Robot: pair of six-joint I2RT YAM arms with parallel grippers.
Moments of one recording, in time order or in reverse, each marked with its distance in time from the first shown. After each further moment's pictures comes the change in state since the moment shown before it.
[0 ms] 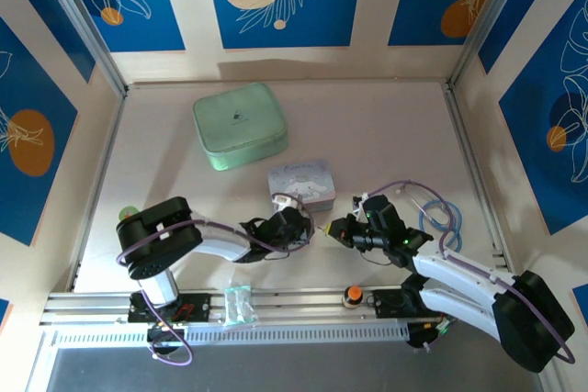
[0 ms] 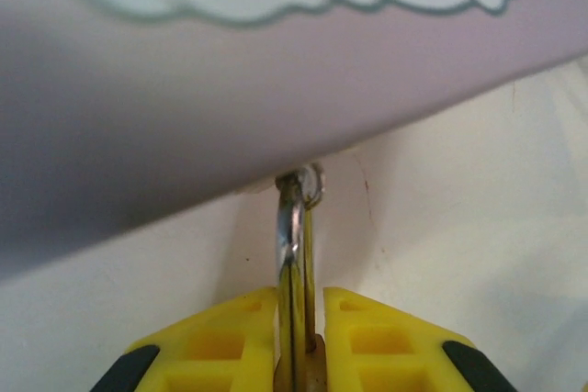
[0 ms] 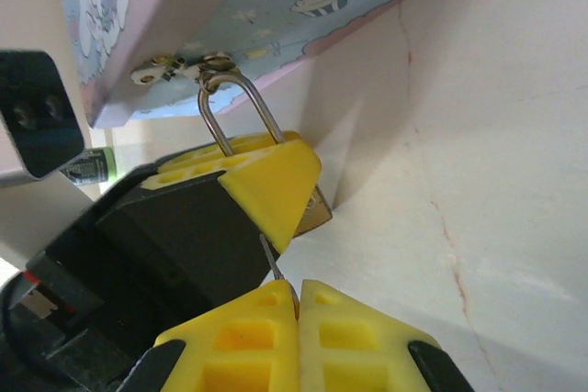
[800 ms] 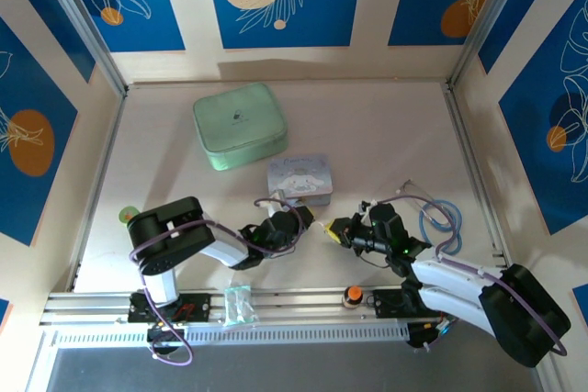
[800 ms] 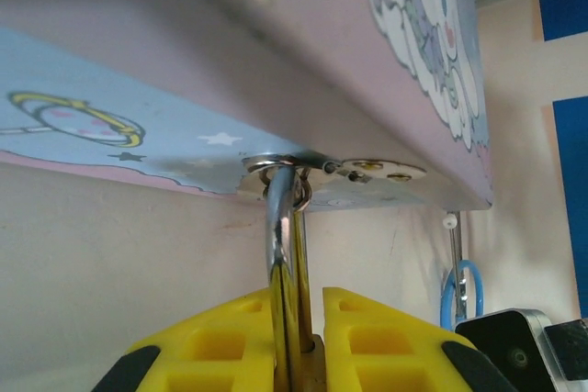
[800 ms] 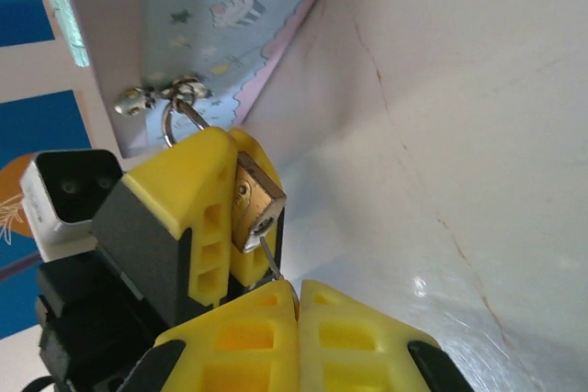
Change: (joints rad) left arm 0.000 0.066 -0.084 0.384 -0.145 -0.403; right arm -0.025 0.037 -0.142 0.326 0.005 0.319
